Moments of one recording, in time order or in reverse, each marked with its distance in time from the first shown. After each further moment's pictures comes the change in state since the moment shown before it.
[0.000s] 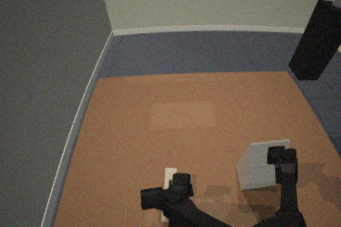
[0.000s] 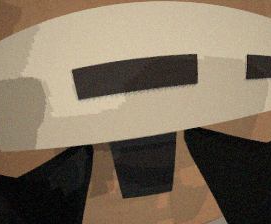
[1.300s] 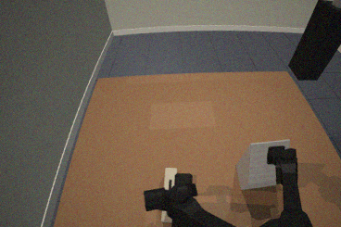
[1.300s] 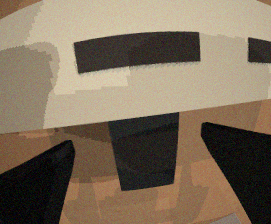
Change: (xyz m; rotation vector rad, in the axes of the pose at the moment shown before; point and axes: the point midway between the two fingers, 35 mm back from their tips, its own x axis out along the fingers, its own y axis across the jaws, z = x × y) arm 0.001 0.000 -0.008 -0.019 -0.016 0.004
